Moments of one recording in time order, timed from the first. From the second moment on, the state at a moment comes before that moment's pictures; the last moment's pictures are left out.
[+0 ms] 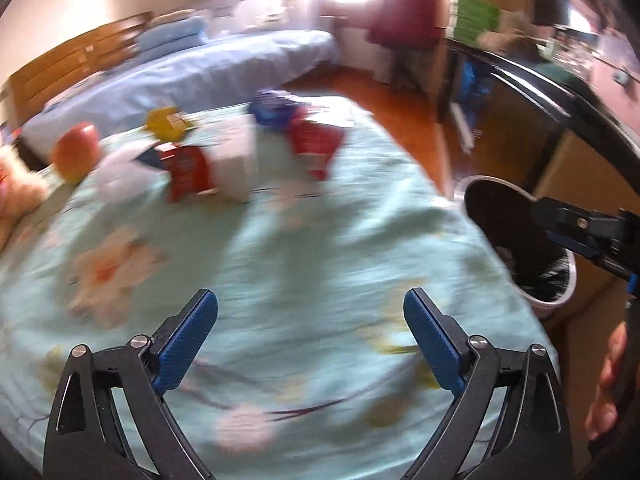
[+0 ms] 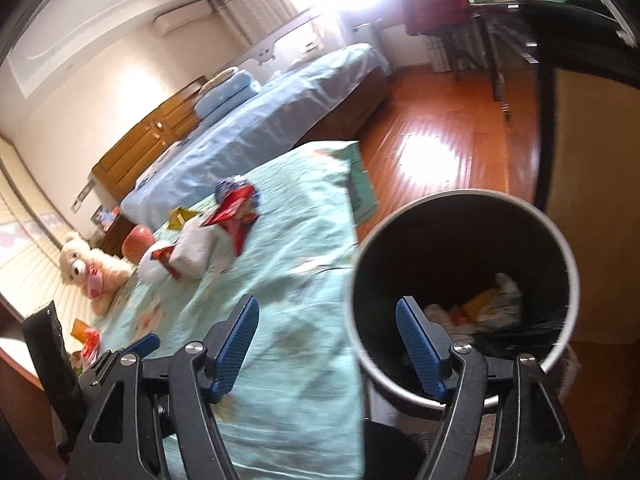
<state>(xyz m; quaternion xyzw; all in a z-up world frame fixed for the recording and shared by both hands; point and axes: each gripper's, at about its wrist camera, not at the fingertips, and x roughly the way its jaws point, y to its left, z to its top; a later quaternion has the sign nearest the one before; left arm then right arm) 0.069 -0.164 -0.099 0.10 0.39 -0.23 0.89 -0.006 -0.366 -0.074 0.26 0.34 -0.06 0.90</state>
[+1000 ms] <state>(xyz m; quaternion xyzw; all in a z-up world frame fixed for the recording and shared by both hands) 0.188 -0.062 -0.106 0.05 0.41 -0.12 0.90 0.113 -0.299 -0.088 0.21 0.39 0.00 0.90</state>
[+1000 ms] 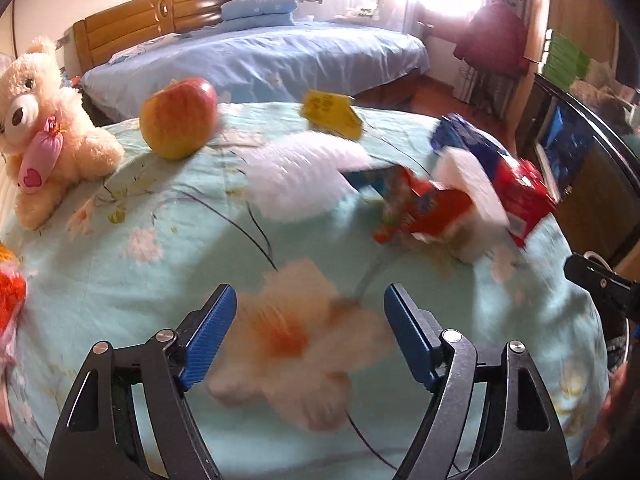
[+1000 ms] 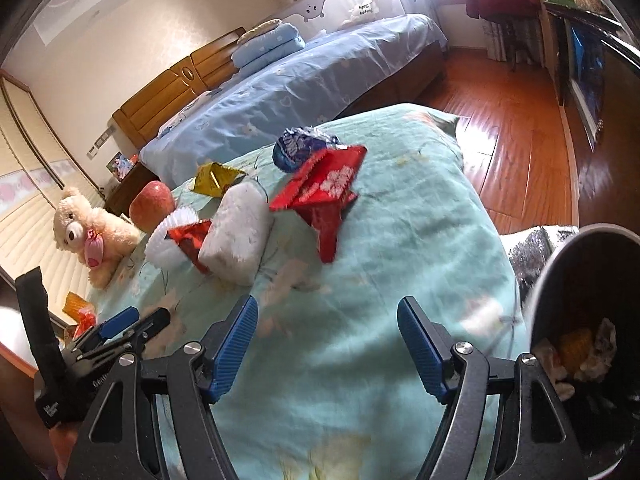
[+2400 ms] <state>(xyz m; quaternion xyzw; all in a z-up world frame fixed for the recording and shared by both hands) 0.150 -0.030 -0.094 -0.02 0.41 -0.19 0.89 0.070 -0.292 -0.078 0.20 0.37 0.02 0.91</state>
